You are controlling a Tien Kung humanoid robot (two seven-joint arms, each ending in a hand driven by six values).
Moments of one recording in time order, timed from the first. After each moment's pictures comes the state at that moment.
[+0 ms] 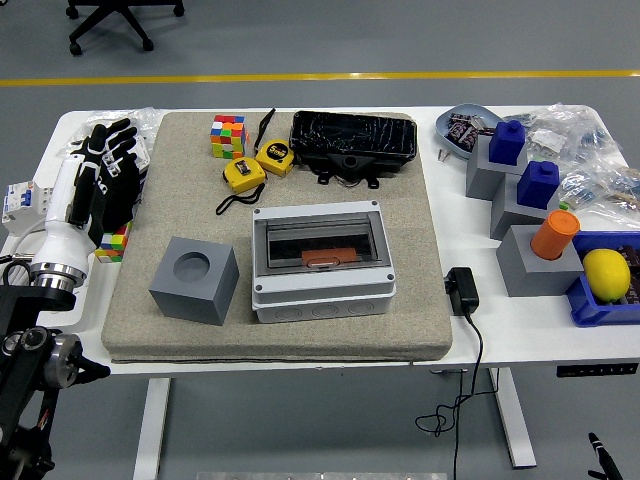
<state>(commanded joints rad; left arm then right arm) -0.06 0.05 -1.53 -1.49 1.30 0.07 -0.13 0.15 -0.07 1.52 0.18 -1.28 -0.10 -0.03</state>
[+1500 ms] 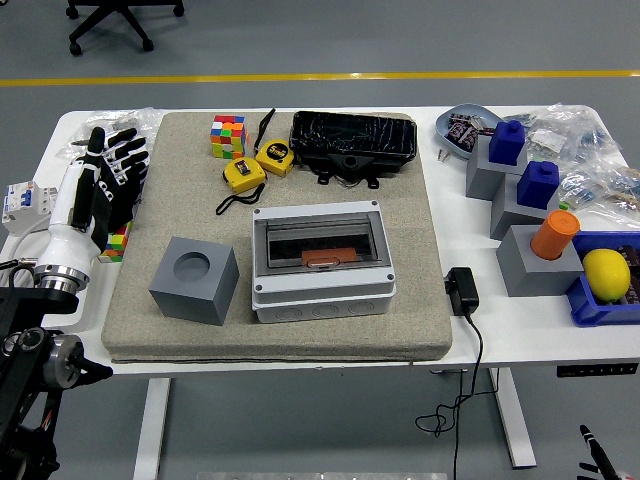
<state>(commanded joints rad) -0.06 0.03 -1.54 -1.49 1.26 0.05 -0.10 0.17 -0.06 1.57 0.18 -1.35 -0.09 -0.05</state>
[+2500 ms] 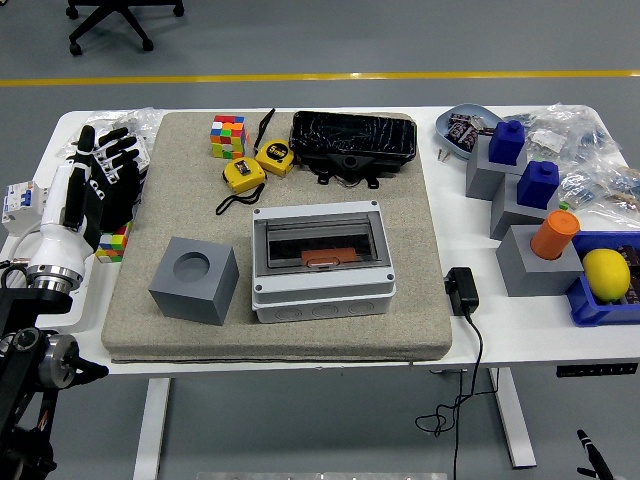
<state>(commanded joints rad) -0.05 0.03 -1.56 -1.49 1.27 0.05 -0.10 0.16 -0.05 1.59 0.18 -1.39 -0.08 -0.05</state>
